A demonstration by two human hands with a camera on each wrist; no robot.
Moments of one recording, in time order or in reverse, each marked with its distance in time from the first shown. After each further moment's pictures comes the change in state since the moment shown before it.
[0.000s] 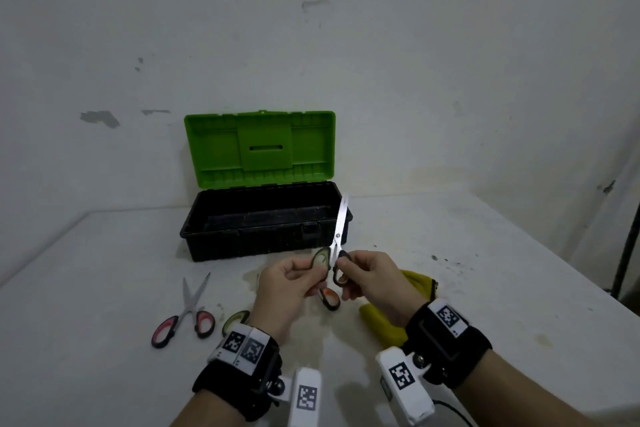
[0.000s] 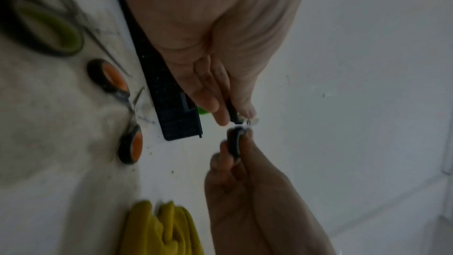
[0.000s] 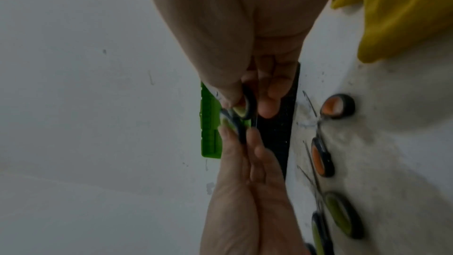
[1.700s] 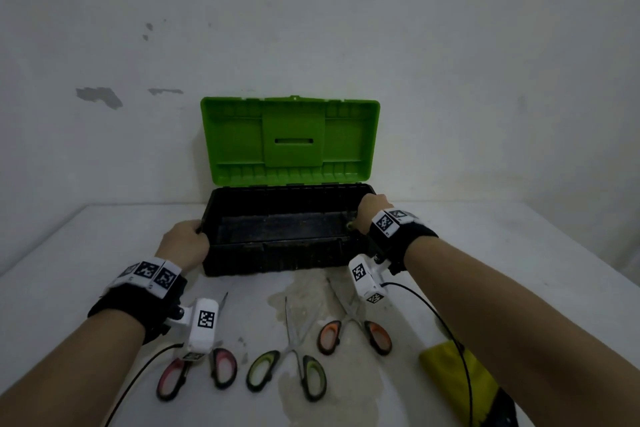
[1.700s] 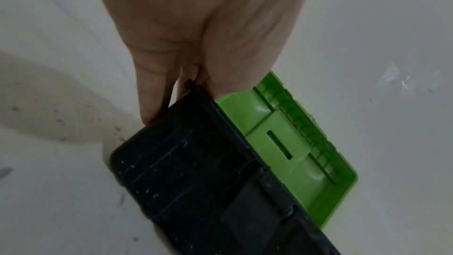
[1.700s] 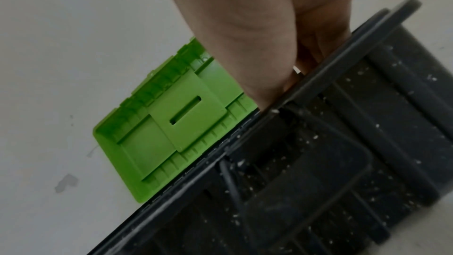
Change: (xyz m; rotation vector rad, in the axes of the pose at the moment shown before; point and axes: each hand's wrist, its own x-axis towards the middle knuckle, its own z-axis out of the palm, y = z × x) left_hand 0.198 0.011 -0.217 0.923 0.190 -0.068; right_hand 0.237 -0.020 0.029 -1.082 0.121 0.226
